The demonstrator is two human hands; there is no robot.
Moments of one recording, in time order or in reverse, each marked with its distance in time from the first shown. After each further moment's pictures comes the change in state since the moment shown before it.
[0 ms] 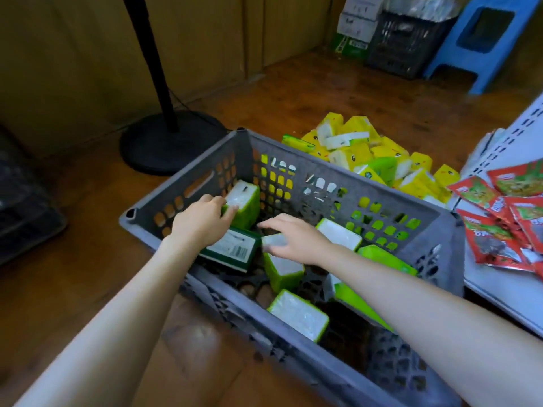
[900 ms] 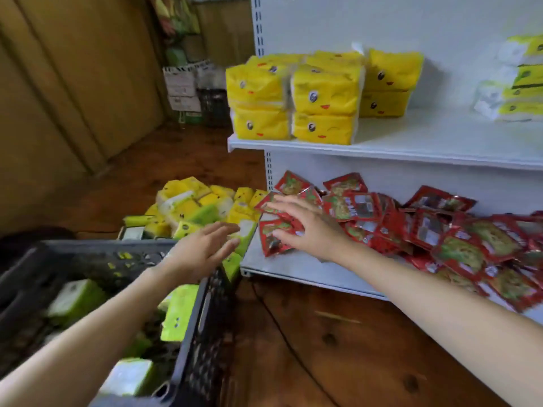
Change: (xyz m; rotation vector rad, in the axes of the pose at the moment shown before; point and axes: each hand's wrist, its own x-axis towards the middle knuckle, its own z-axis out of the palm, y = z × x) left_hand -0.136 0.344 -0.017 0.007 -0.056 1.015; right_hand -0.377 0.138 -0.187 0.028 0.705 0.219
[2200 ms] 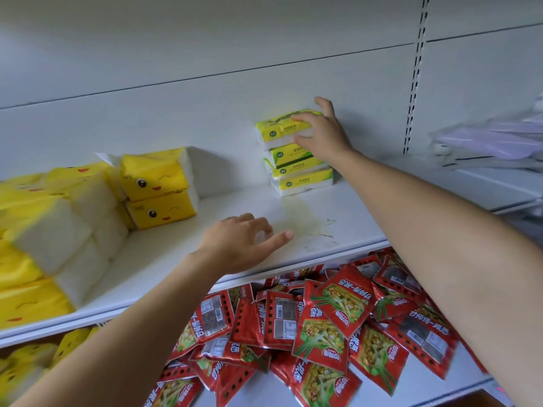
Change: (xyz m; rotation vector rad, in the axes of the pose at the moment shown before) left_hand 0.325 0.355 0.030 0.247 -0.044 0.301; right_hand -0.007 0.308 -0.391 -0.319 0.708 0.475
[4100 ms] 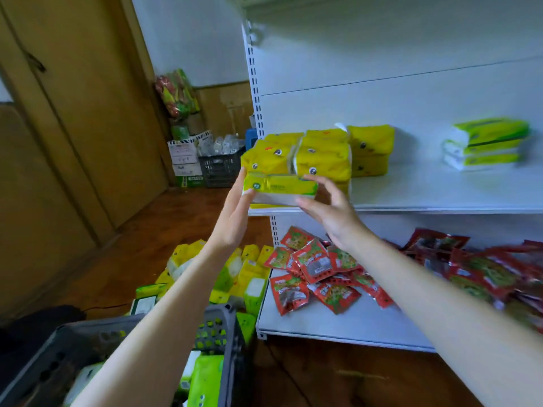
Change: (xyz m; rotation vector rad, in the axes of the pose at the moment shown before) left_hand -0.348 -0.238 -0.062 -0.960 0.641 -0.277; right_hand -0.285 -0.391 0.108 1.250 -0.434 0.170
